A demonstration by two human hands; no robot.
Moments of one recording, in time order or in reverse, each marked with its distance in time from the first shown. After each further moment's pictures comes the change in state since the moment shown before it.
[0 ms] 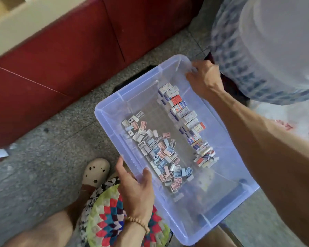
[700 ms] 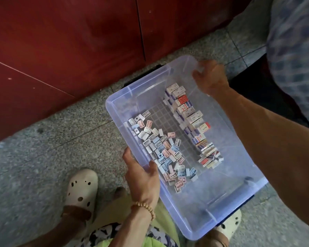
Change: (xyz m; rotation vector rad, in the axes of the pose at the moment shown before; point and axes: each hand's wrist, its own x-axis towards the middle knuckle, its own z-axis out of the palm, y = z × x) left_hand 0.154 -0.034 0.069 -0.005 0.075 -0.012; right_hand 0.132 0.014 0.145 -0.094 -0.048 -0.068
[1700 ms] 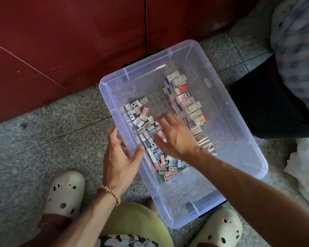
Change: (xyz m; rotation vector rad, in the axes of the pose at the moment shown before) left_hand 0.074 -0.030 -0.026 0.237 -0.052 0.294; right_hand -0.134 0.019 0.121 -0.075 -0.043 -0.731
